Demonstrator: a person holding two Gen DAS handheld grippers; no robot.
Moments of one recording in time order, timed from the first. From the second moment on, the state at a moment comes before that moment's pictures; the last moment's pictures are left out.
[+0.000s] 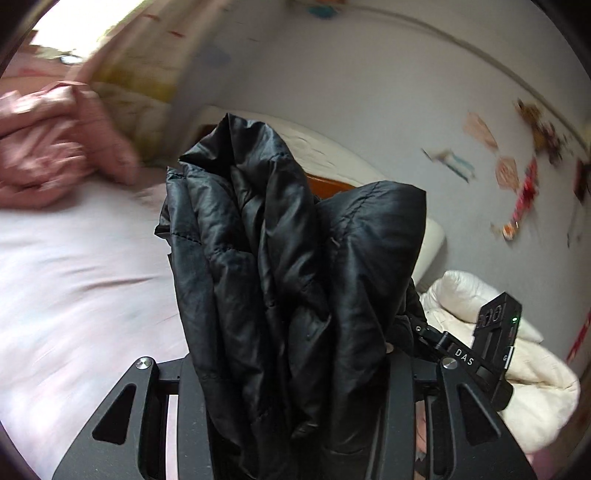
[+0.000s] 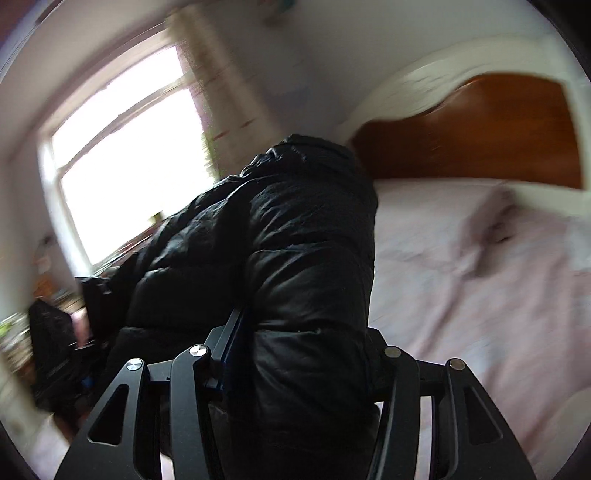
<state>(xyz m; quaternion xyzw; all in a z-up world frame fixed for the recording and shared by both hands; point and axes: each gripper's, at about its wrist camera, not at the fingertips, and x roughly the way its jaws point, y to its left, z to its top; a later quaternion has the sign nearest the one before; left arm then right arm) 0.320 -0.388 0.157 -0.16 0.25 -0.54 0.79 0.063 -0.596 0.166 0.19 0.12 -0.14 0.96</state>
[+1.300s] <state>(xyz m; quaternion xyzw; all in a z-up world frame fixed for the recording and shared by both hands) 0.226 -0.190 0.208 -0.01 0.03 -0.29 0.96 0.033 -0.443 0.156 0.14 0.07 -0.23 0.96</state>
